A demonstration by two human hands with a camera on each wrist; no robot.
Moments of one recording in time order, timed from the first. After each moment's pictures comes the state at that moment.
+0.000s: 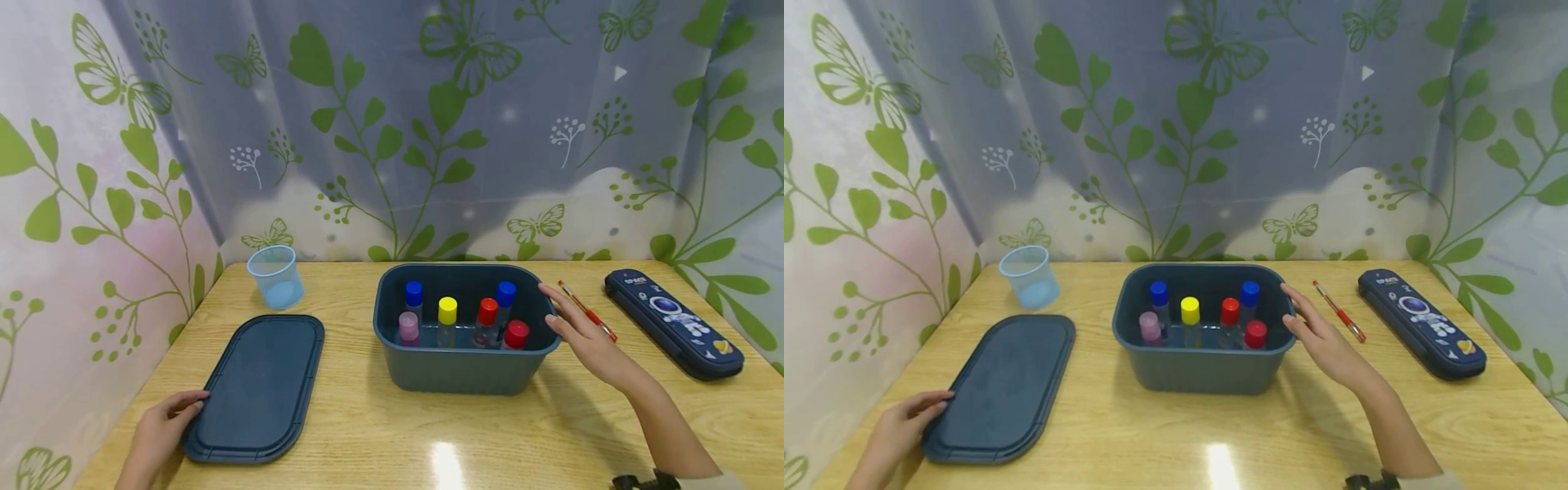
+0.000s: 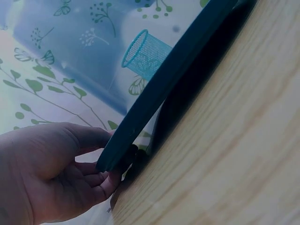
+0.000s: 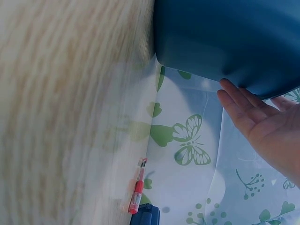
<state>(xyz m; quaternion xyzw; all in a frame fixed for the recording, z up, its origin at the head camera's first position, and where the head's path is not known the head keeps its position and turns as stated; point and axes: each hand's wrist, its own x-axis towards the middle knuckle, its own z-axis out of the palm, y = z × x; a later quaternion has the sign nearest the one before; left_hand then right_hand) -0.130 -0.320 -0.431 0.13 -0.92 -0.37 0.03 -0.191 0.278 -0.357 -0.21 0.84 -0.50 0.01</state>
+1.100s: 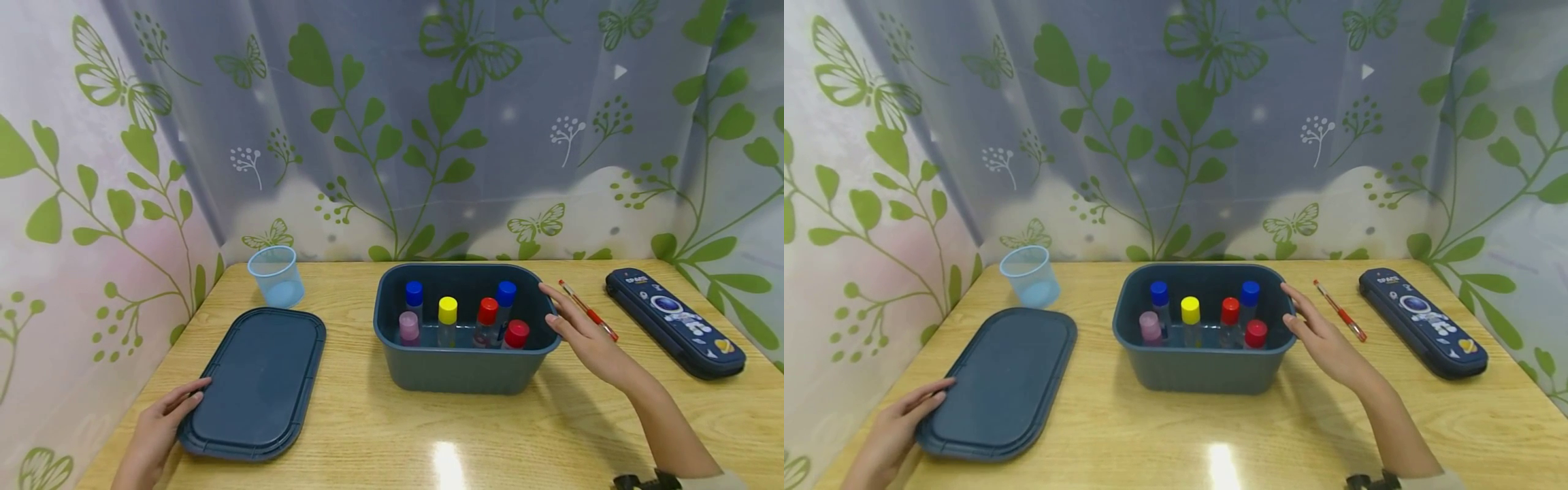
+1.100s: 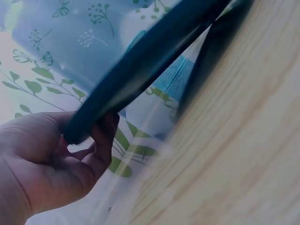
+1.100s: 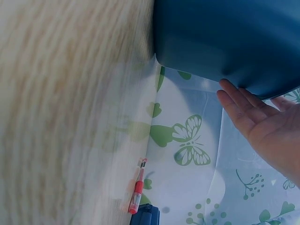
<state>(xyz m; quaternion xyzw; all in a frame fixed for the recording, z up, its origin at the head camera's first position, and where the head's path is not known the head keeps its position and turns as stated) -0.131 -0.325 -0.426 0.19 -0.78 -0.60 -0.06 -0.192 0.278 -0.357 -0.21 0.85 -0.49 0.00</state>
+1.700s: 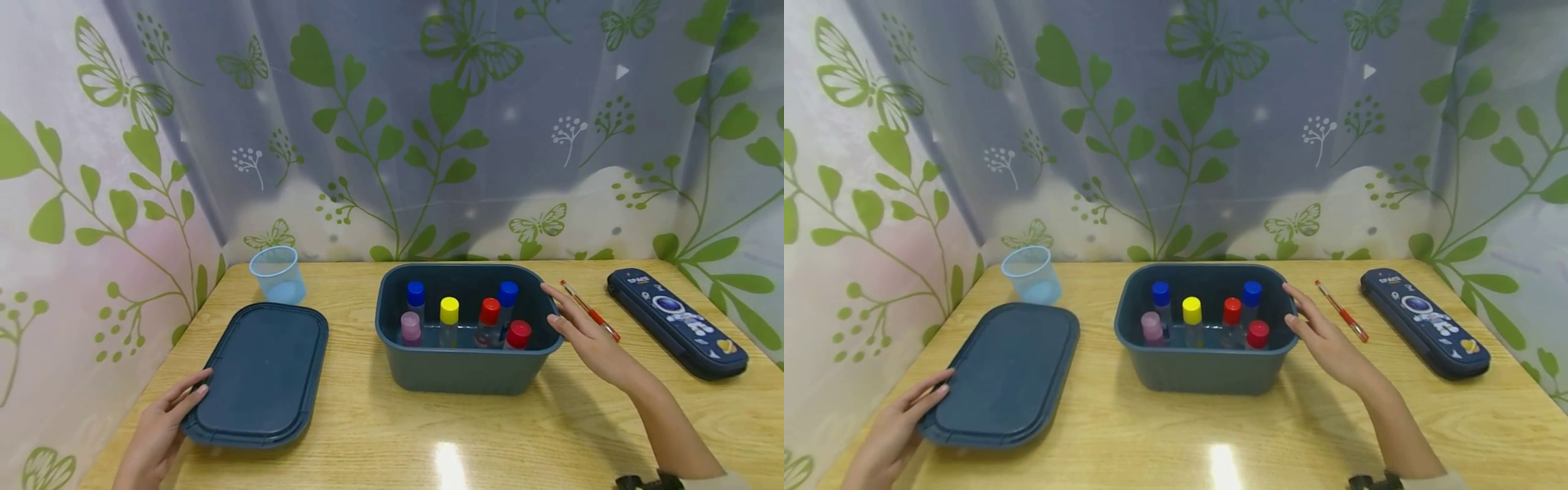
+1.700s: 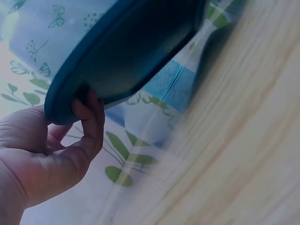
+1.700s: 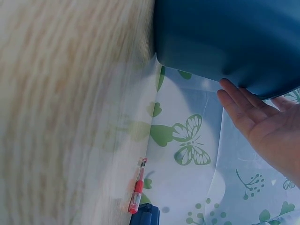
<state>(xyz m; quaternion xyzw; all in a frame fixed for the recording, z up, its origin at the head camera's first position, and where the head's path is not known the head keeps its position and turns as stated) -0.127 -0.315 -0.413 0.13 -0.66 -0.74 -0.04 -0.192 0.279 -0.358 -0.21 0.83 -0.51 0.02</state>
